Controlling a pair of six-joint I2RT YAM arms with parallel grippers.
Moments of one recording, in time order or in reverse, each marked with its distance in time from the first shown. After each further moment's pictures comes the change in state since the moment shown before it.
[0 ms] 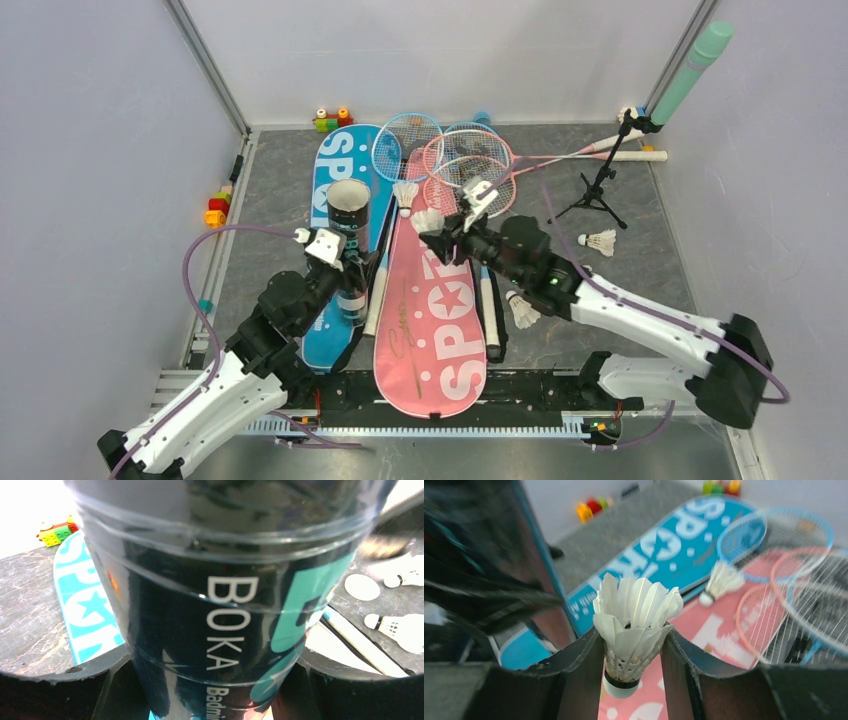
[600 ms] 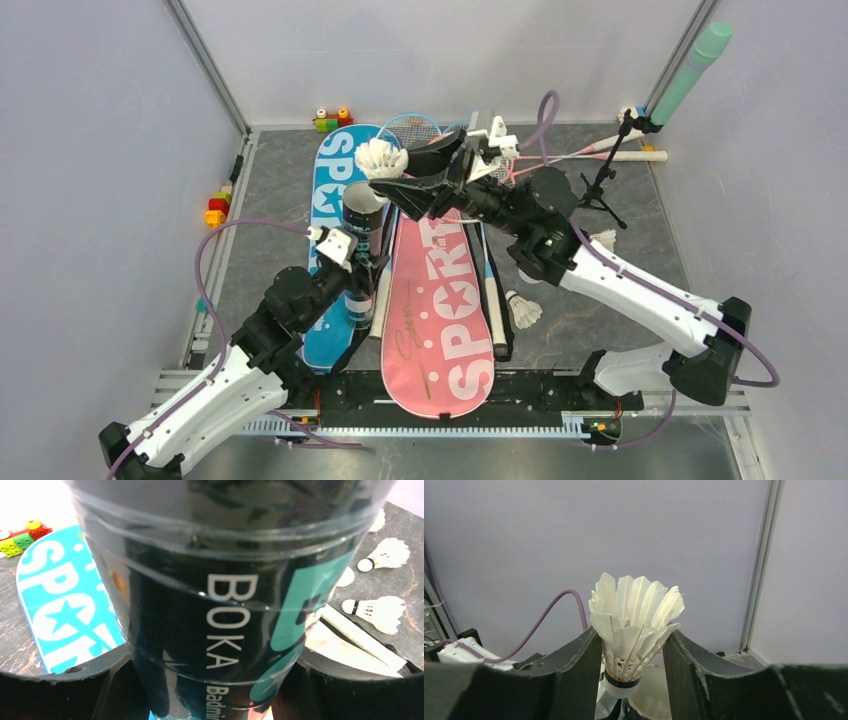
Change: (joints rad) left arm 0.000 0.064 0.002 0.036 0.122 0.006; right arm 0.010 0.092 0.457 0.269 -0.368 0.045
